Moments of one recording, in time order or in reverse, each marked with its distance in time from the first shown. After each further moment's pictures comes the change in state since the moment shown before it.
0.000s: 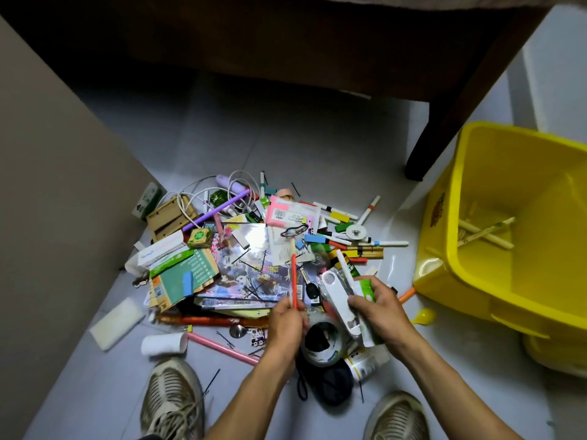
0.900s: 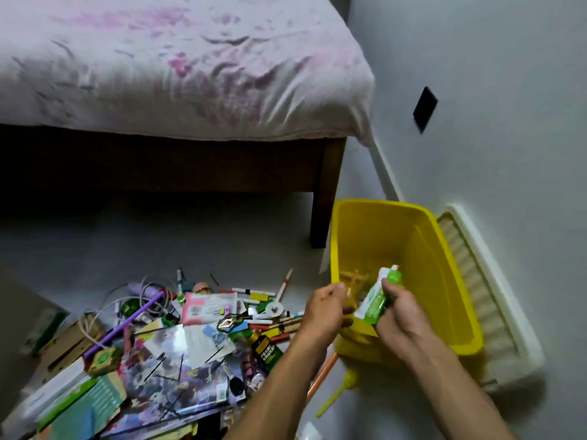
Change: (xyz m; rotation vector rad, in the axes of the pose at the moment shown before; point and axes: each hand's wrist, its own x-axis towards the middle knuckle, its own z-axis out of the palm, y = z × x) left_hand -0.080 0.136 0.197 0.268 -0.546 0.374; right_hand -0.031 -0.117 -0.152 1.009 0.372 -0.026
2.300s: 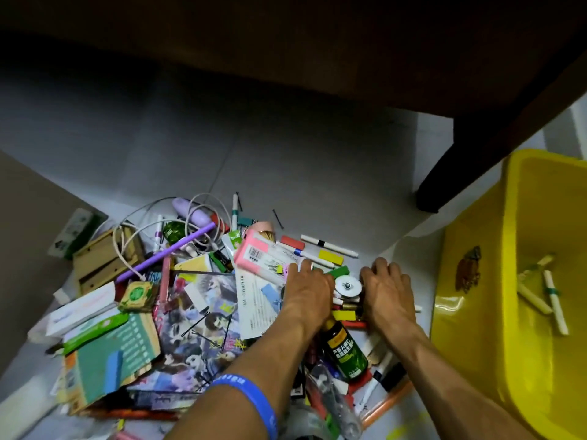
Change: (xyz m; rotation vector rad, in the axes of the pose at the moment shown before) left_hand 0.133 -0.129 -0.175 1.598 -0.046 -0.046; right_hand 0.183 0.191 0.044 -2.416 -0.243 -0.685
